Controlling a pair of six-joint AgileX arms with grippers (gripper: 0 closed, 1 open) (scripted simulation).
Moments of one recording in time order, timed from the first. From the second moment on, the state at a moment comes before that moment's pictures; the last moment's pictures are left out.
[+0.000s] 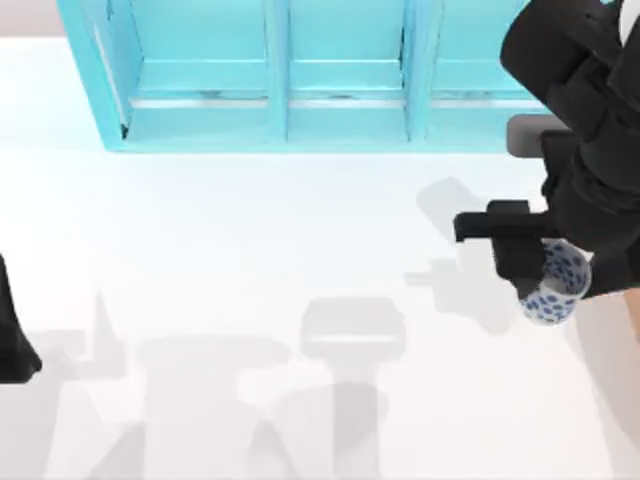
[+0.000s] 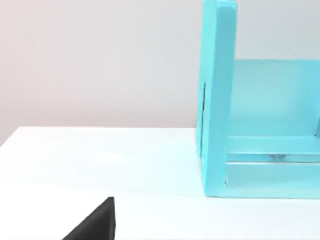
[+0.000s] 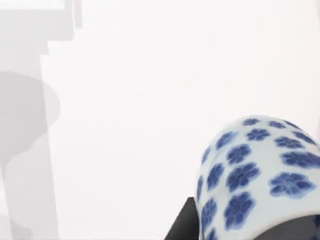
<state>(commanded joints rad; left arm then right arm) 0.00 0.00 0.00 0.00 0.00 0.00 0.56 1.63 1.42 -1.30 0.01 0.56</state>
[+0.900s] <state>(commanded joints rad) 0.00 0.00 0.00 0.00 0.00 0.00 0.86 1.90 1.64 -1.31 0.00 0.88</state>
